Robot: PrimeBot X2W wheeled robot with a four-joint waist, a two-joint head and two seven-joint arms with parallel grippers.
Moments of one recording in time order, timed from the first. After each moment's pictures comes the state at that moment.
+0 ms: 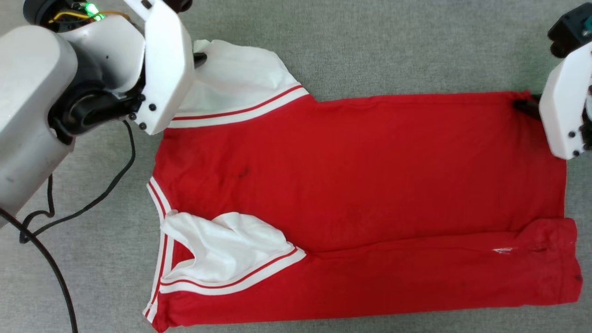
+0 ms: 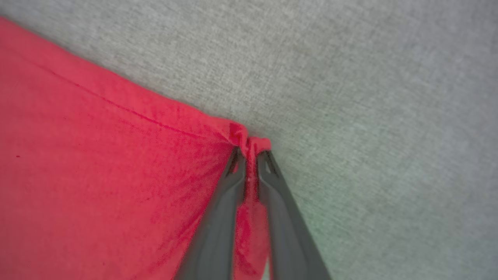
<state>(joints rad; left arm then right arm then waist) -1.33 0.75 -1.06 0.16 -1.04 -0.13 0.76 -1.04 -0.76 0.84 0.39 0.92 0.13 0.78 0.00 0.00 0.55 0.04</state>
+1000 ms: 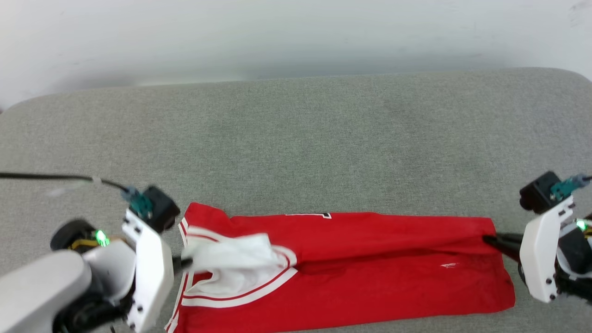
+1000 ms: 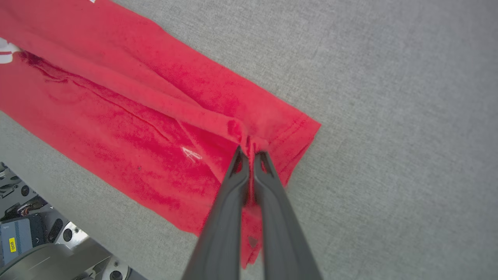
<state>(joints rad) -0.77 1.03 -1.20 -0.14 -1.16 0.01 0.49 -0.64 -0.88 1.02 0.28 1.07 0.13 0.34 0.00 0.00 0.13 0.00</state>
